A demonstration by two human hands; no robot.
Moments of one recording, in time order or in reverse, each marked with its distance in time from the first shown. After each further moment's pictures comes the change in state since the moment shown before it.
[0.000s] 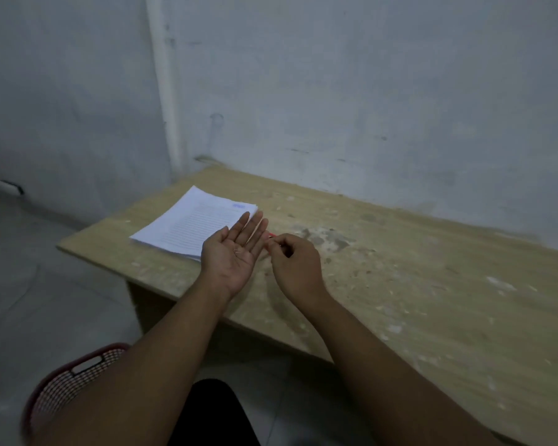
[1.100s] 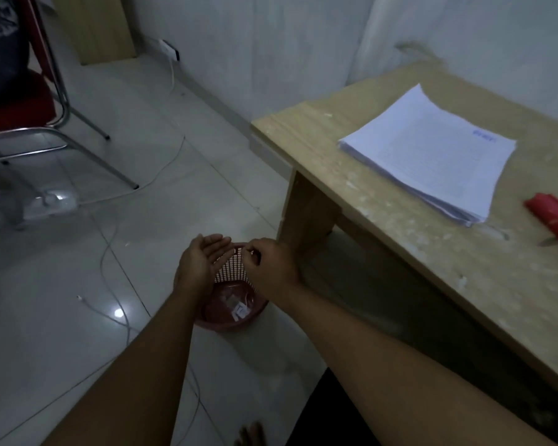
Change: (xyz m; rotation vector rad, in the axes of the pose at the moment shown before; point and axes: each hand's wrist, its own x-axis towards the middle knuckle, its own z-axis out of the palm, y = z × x) left_hand -0.067 0.201 -0.405 0.324 0.797 0.315; right_hand -0.125 0.048 0.407 -0.216 -0.731 -0.225
